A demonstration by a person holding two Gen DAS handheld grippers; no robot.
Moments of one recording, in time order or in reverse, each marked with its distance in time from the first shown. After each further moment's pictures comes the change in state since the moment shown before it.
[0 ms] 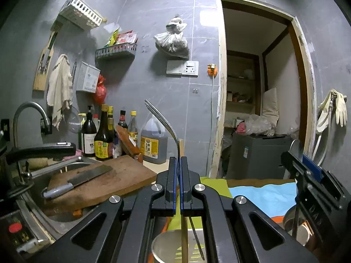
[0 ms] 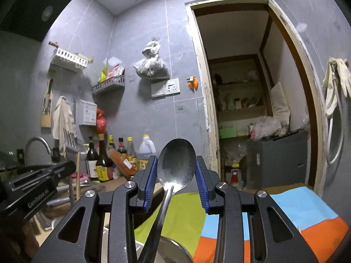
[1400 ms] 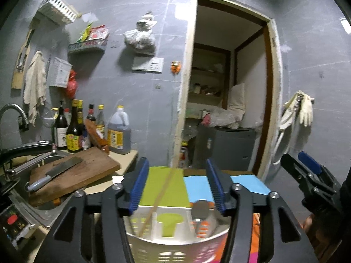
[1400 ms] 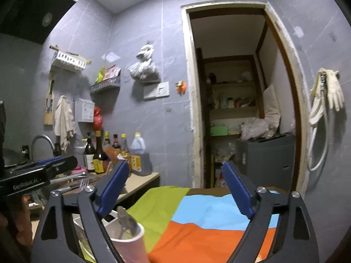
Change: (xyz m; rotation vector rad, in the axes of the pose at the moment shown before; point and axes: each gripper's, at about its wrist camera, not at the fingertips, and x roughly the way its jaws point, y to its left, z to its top) left arm -0.062 -0.053 0.030 -0.003 0.073 -0.233; right arm -0.087 -0.064 0.047 -0.014 0.037 -0.040
